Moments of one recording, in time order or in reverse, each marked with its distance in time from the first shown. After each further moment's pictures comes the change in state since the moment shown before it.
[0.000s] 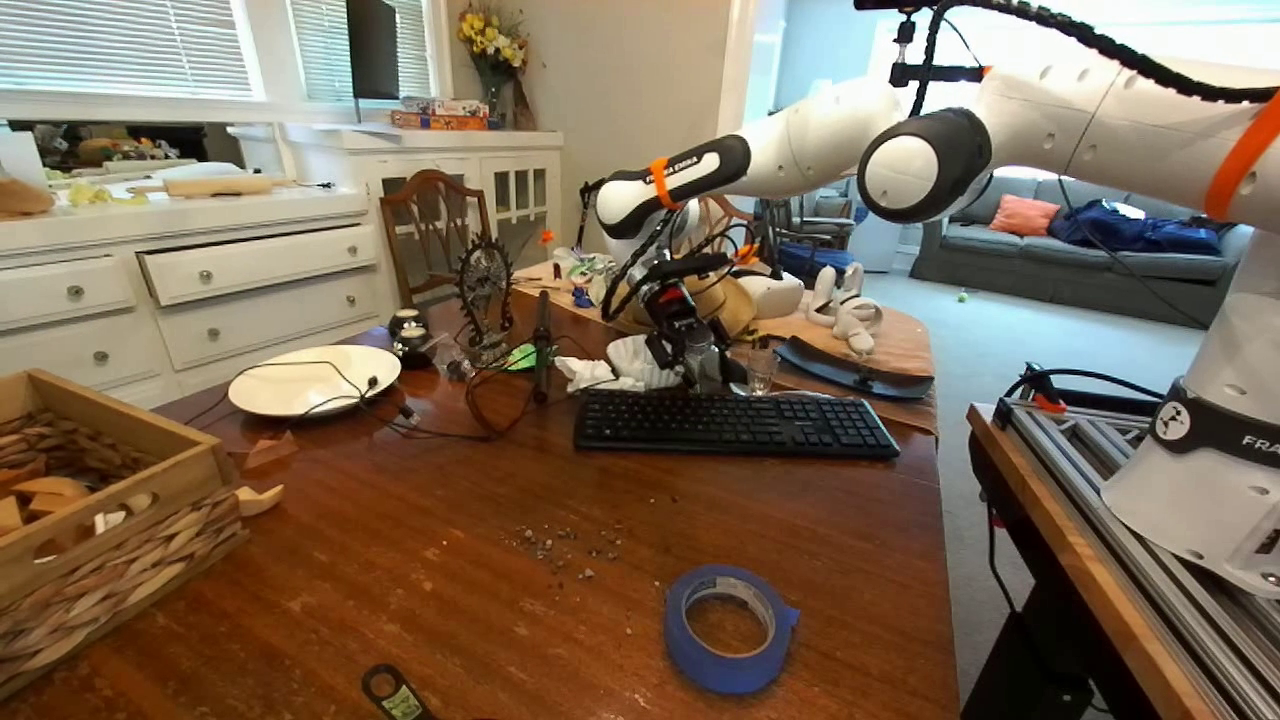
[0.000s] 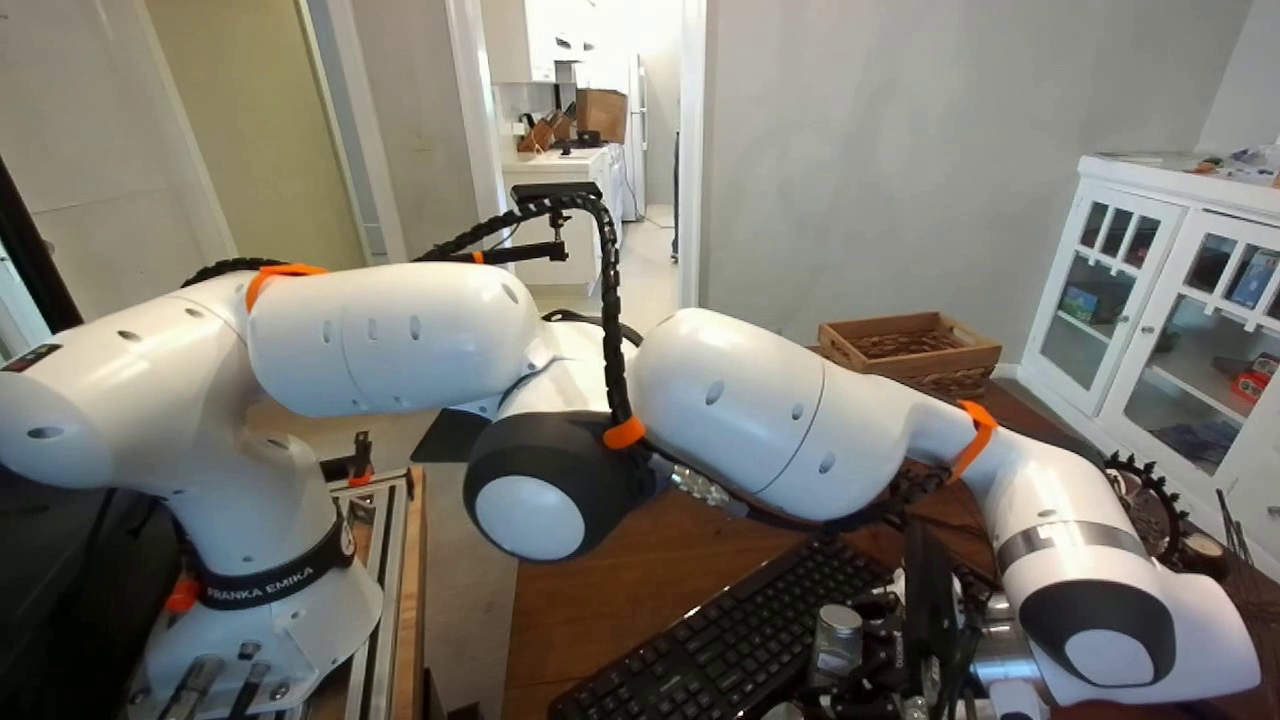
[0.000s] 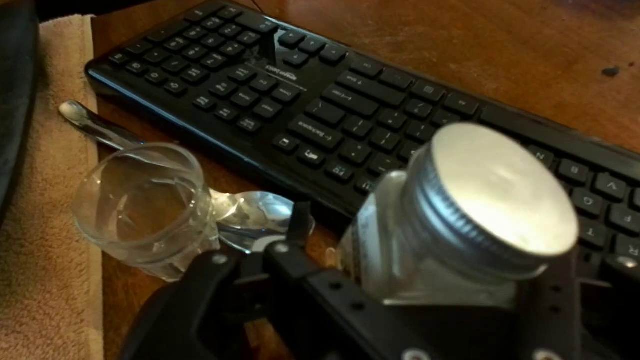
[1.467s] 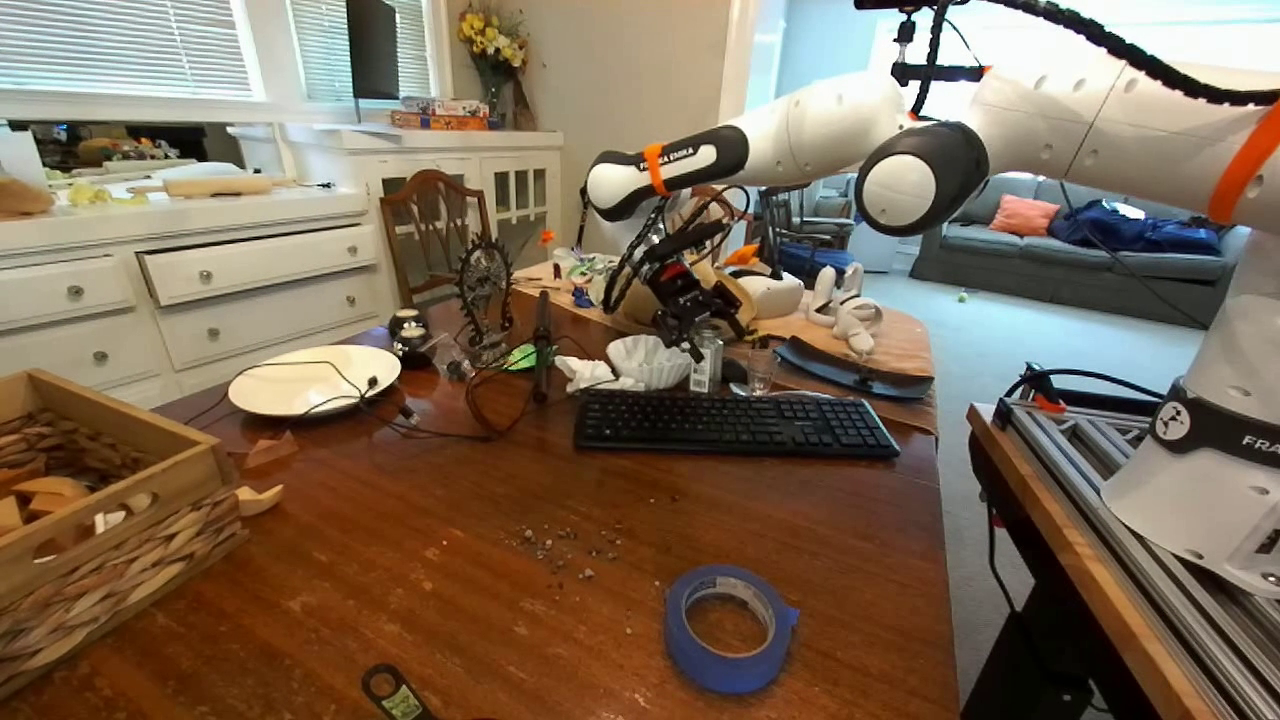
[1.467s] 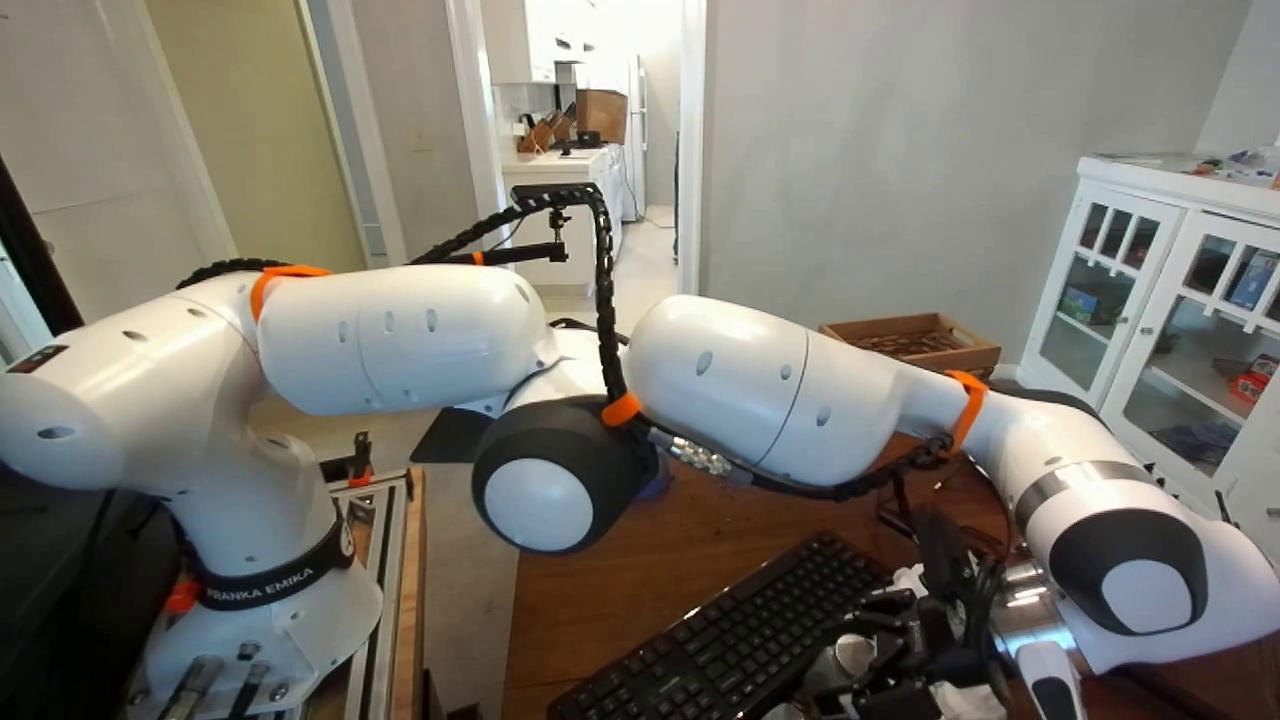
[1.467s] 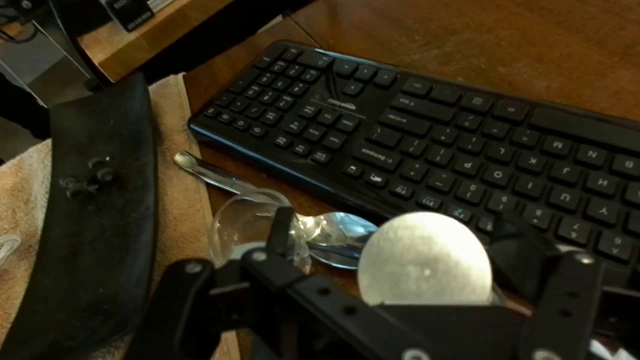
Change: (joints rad) arm 0.048 0.015 -0.106 0.145 -0.049 -0.147 0.105
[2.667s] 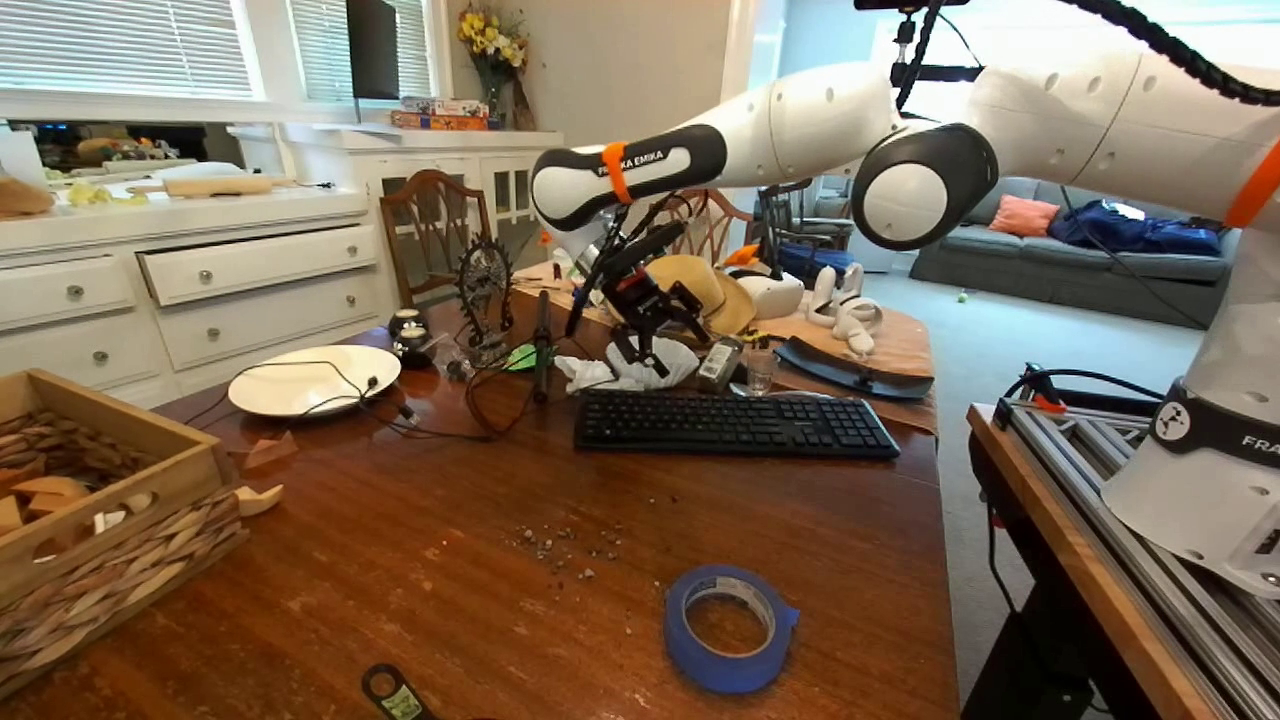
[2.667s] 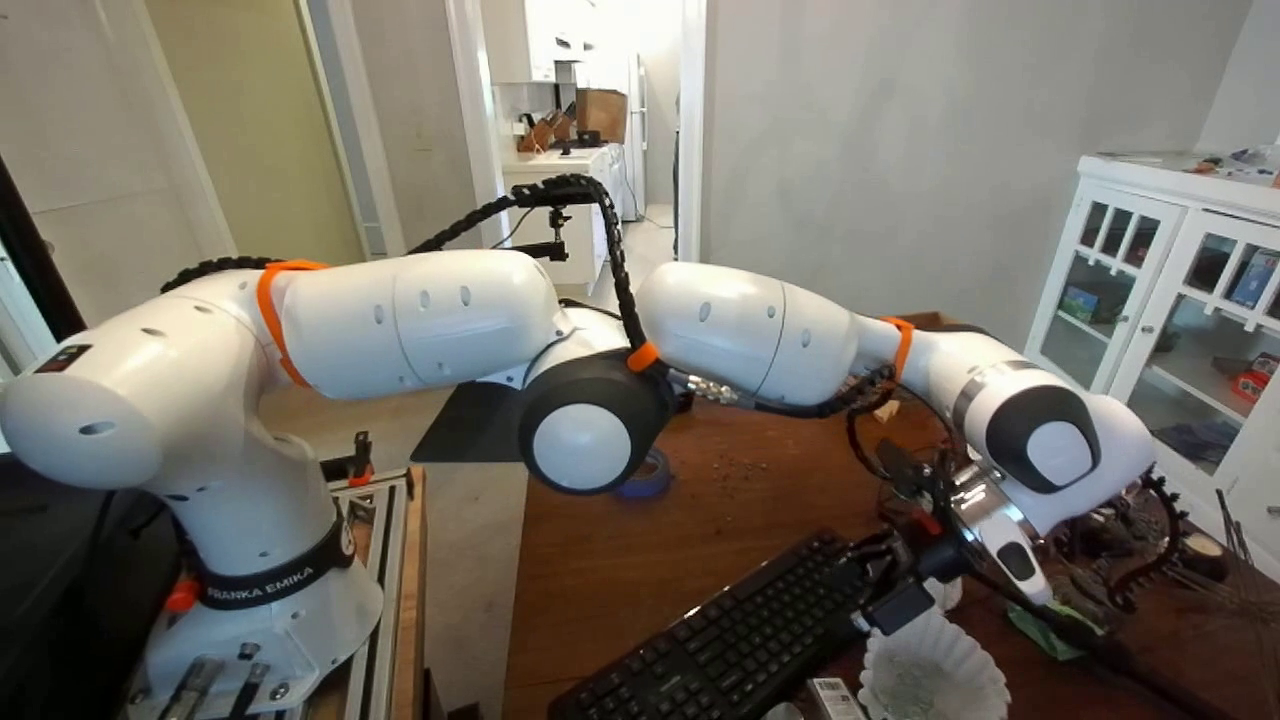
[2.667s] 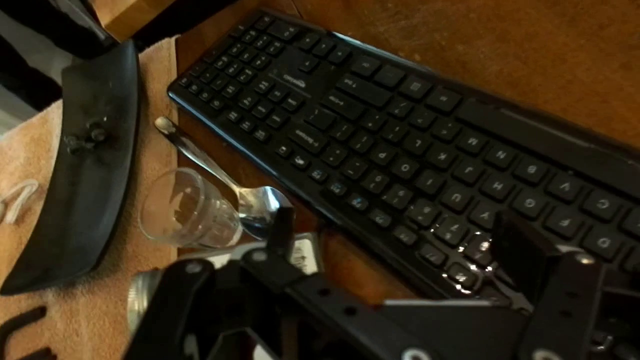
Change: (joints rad) arm 0.186 0.004 -0.029 0.046 -0.079 0.062 0.041
